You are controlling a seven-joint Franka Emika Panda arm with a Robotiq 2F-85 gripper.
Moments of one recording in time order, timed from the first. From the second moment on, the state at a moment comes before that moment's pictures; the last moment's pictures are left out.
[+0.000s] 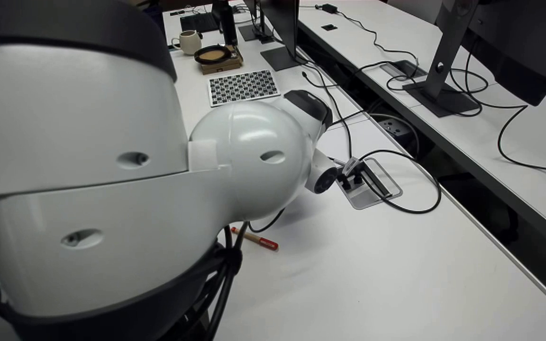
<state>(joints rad) -0.73 1.46 0.84 -1.60 0.68 2.37 -0.55</state>
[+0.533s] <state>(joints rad) -0.72 1.46 0.82 -1.59 0.72 2.34 -0.57</state>
